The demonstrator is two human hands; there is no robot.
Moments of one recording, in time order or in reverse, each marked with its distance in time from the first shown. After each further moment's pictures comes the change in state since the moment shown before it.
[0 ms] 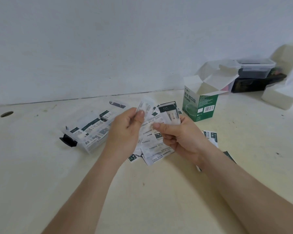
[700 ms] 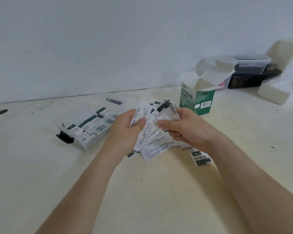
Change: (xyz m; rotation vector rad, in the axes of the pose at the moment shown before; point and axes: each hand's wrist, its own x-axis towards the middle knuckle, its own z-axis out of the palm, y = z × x) left_hand -0.007 0.002 0.003 -0.124 -0.158 -0.228; right_hand -0.003 -0.018 -0.019 -0.427 -0.069 0.067
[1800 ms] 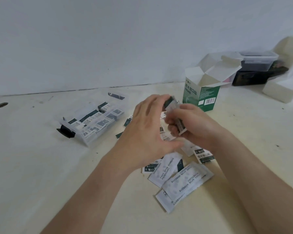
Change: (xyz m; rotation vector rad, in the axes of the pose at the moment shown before) left_hand -0.017 0.017 0.014 0.574 -0.151 0.407; right_hand 0.001 -0.009 0.011 0.229 0.124 0.126
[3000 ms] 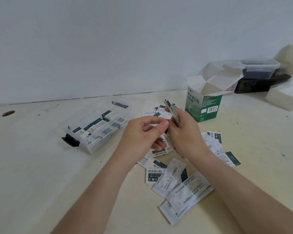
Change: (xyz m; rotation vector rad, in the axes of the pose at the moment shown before) left_hand 0.010 -0.009 -0.002 -0.785 0.054 -0.418; right_hand 0.009 0.023 0.023 -0.556 0.356 -0.490
